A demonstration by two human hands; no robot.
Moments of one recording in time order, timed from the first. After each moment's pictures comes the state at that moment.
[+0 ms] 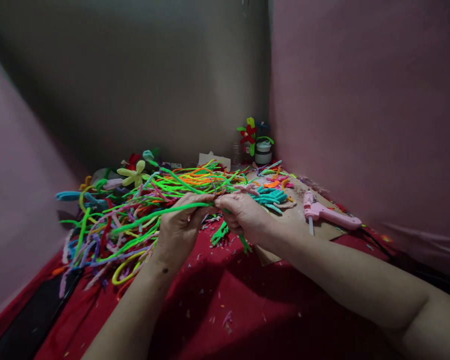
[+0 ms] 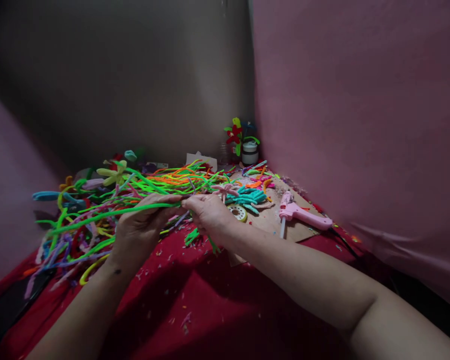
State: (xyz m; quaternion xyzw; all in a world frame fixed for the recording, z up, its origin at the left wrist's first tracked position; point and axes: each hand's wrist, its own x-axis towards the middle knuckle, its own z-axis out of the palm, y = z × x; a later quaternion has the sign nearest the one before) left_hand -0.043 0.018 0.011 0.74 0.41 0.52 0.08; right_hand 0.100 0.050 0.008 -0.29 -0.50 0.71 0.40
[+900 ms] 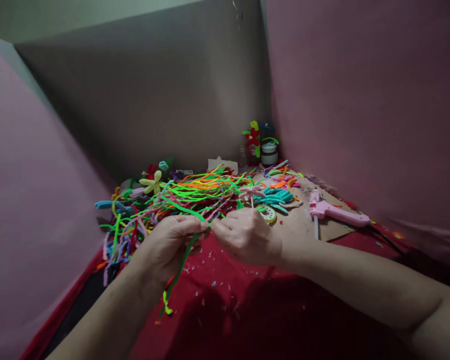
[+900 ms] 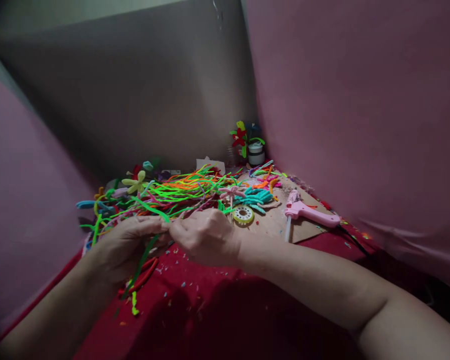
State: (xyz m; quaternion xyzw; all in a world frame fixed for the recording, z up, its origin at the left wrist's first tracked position) left_hand -0.046 -0.021 0.057 0.46 0.57 0.43 0.54; right_hand 0.111 0.023 0.005 -0.15 -0.89 -0.13 0.41
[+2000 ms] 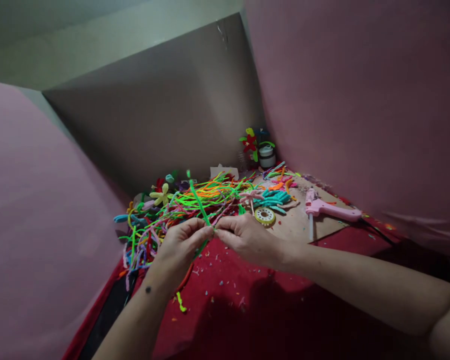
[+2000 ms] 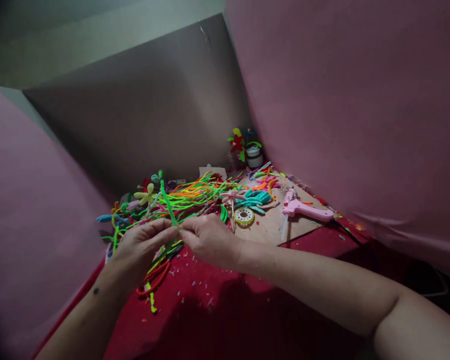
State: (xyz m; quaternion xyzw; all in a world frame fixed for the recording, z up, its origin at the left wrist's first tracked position) left_hand -0.039 -0.037 0.064 0.61 0.60 0.39 0.34; right_hand 0.114 0.001 0.024 -0.24 -0.79 0.33 0.45
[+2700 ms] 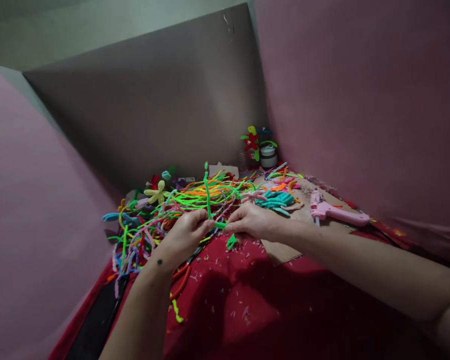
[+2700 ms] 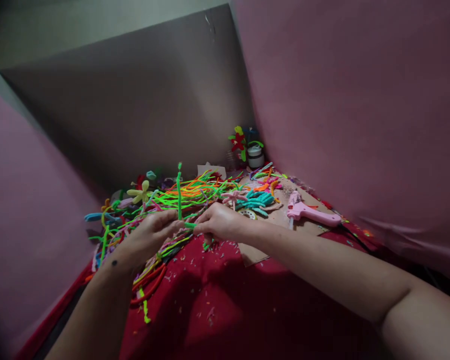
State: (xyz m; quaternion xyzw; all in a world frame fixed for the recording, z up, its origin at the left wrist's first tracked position) left_hand -0.056 0.006 0.066 0.73 0.59 0.25 0.22; right_hand 0.119 0.055 0.015 -0.29 -0.73 0.57 0.26
